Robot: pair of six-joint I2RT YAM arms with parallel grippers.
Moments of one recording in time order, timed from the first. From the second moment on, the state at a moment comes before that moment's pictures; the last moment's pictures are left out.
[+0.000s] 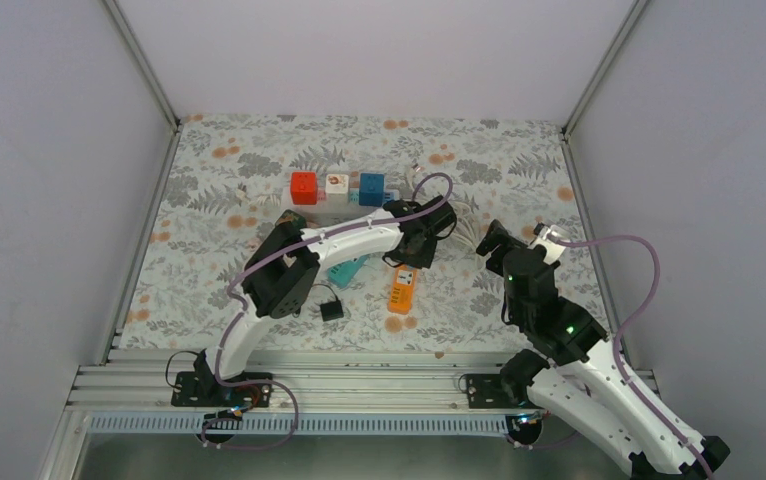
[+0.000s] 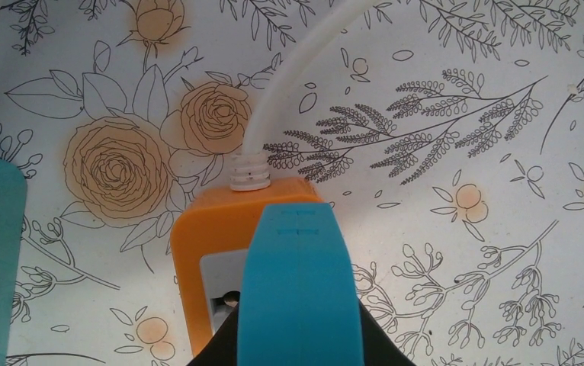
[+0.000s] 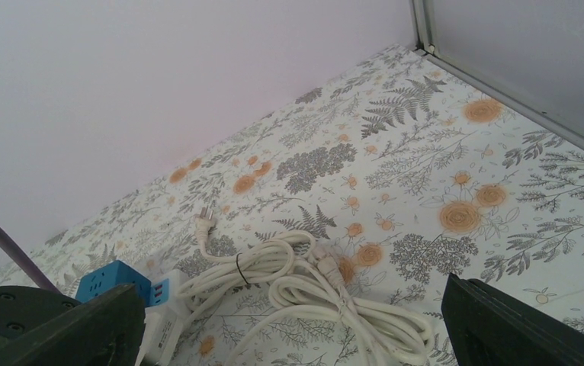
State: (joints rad) left arm -0.97 2.23 1.85 -0.89 -0.11 -0.67; right arm 0.68 0.55 0.66 -0.55 0.77 0.76
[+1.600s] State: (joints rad) left arm -0.97 2.15 1.81 -0.87 -0.13 -0.62; right arm 0.68 0.57 0.64 -0.53 0.76 0.75
